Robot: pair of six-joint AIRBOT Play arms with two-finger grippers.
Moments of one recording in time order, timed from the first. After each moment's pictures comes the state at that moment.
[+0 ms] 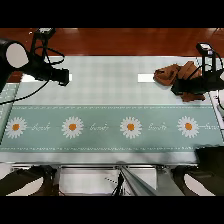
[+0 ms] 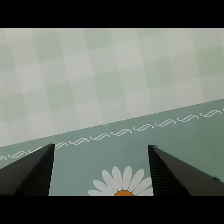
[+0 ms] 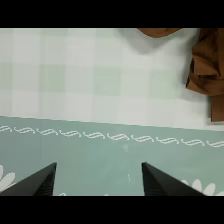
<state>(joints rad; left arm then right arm) -0.31 -1.22 1.38 1.65 -1.27 -1.64 0.03 -1.07 1.12 -1.48 1.16 1.59</state>
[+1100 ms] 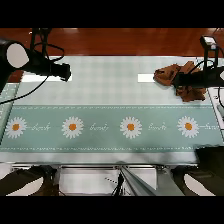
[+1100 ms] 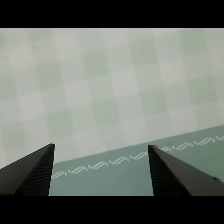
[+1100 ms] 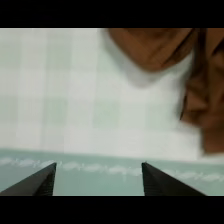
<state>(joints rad) -0.31 -1.23 1.38 1.65 -1.14 -1.64 0.03 -1.08 1.12 -1.52 1.00 1.59</state>
